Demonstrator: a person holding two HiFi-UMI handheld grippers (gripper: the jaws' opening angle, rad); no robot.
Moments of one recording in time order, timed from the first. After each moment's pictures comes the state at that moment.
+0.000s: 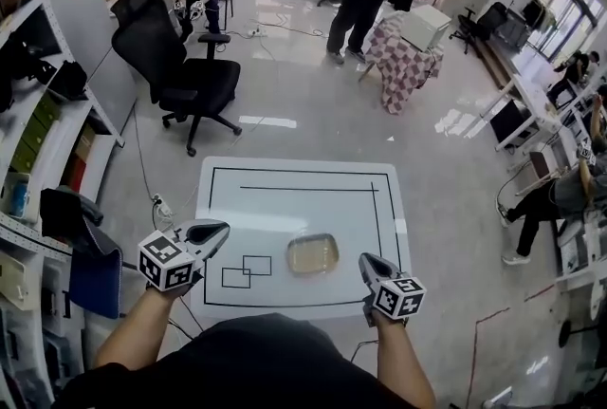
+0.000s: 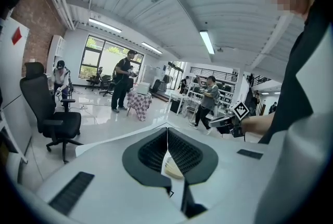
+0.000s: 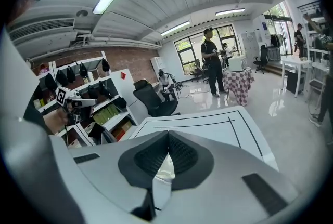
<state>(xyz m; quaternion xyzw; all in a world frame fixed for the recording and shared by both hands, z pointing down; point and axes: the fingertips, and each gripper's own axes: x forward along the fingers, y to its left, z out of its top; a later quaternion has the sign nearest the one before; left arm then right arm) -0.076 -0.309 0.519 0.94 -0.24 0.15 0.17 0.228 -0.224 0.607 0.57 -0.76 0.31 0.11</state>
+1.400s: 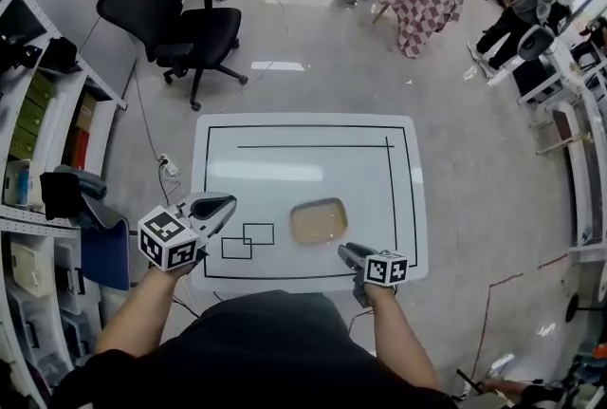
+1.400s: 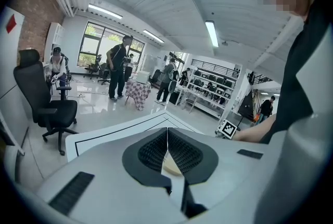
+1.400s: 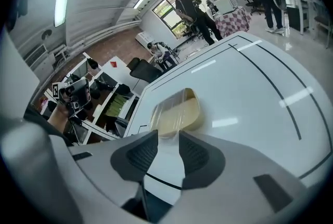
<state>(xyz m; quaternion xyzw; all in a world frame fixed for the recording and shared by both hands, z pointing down) -0.034 -0.333 0.566 0.93 -0.22 0.20 0.21 0.205 -0.196 0.791 0.45 -0.71 0.53 0.12</state>
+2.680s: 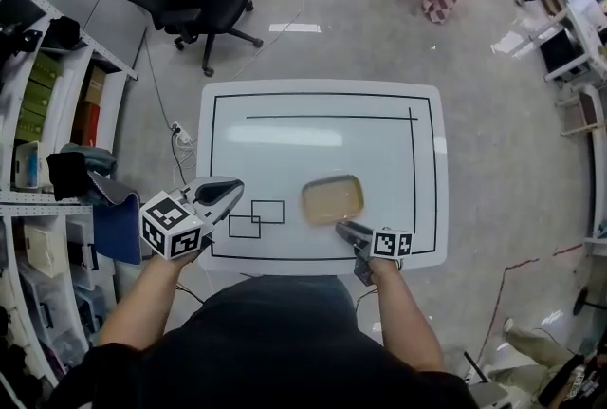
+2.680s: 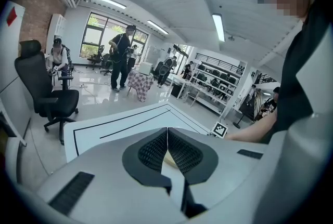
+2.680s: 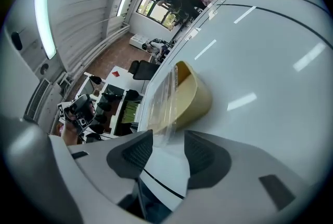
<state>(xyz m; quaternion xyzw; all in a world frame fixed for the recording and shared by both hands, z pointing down) -0.023 -0.338 0.606 0.91 -0.22 0.24 0.24 0.174 -0.214 0.845 0.37 -0.68 0.63 0.03</state>
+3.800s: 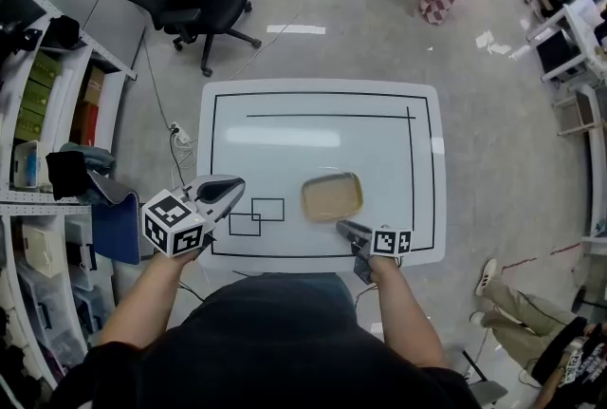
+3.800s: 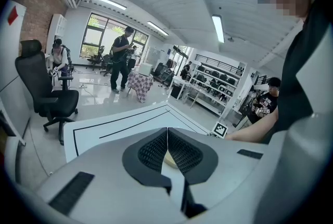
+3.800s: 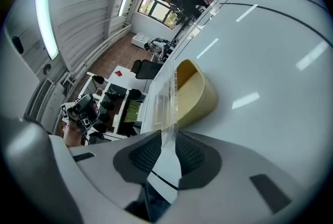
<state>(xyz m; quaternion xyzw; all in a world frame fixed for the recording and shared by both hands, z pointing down) -0.026 -0.333 0.604 0.92 -0.22 0.23 0.25 0.167 -0.209 0.835 0.35 -0.69 0.63 0.03</state>
